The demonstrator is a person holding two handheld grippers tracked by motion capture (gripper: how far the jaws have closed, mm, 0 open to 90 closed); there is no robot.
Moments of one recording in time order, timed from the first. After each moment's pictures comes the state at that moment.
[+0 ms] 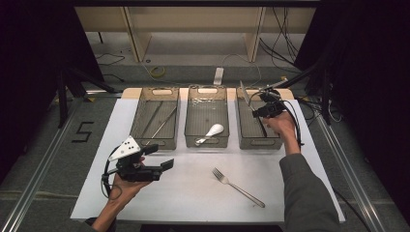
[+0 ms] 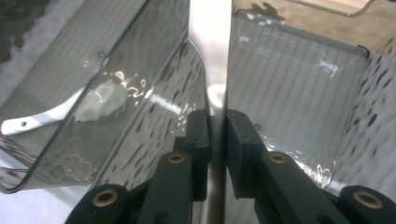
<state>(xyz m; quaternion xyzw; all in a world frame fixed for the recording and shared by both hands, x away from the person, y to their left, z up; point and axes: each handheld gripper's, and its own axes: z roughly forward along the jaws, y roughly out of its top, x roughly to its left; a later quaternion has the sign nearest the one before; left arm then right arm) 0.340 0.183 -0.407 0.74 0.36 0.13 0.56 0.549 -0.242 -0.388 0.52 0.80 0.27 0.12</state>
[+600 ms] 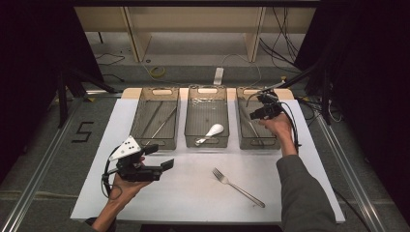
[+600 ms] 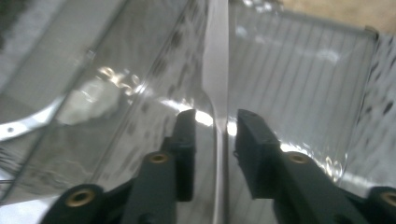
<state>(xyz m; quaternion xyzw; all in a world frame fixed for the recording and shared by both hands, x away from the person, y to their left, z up) 0.341 0.183 -0.408 0.74 0.36 0.13 0.56 0.551 -0.237 -0.396 0.54 0.79 0.26 0.12</state>
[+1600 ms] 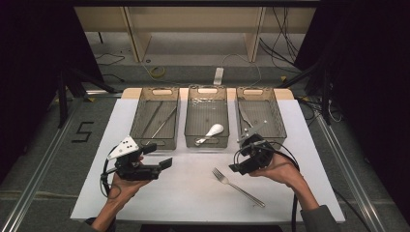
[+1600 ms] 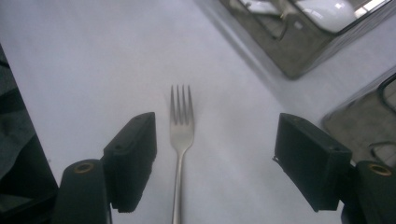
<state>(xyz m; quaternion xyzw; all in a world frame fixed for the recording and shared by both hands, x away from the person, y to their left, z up) 0.343 0.187 -0.408 0.73 0.37 0.13 0.56 0.390 -0.181 -0.386 0.29 0.92 0.27 0.05</state>
